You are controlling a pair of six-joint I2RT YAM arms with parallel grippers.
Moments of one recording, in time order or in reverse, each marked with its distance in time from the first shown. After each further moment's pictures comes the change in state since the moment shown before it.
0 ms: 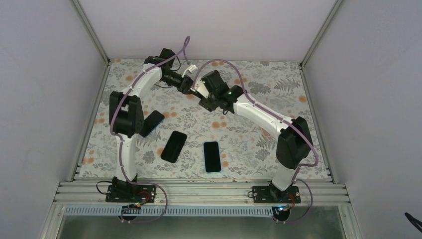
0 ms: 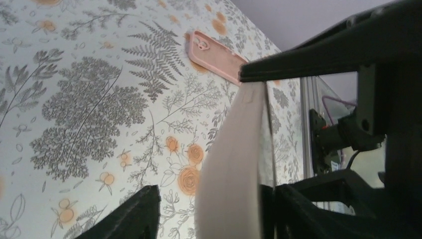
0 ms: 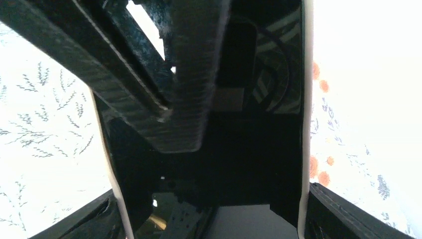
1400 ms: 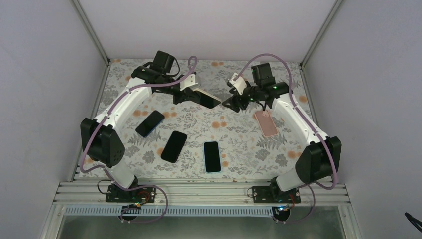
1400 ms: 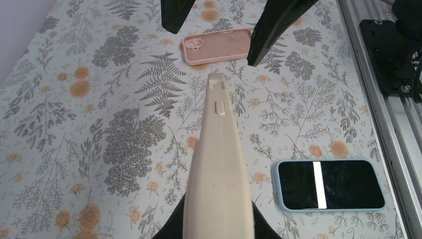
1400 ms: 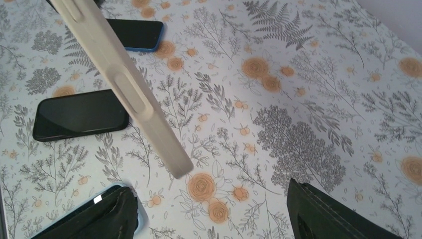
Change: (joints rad) left arm -0.122 -0.485 -0.345 0.127 -0.276 0.377; right arm -0.390 -0.261 -0.146 -0.142 -0.809 -0.100
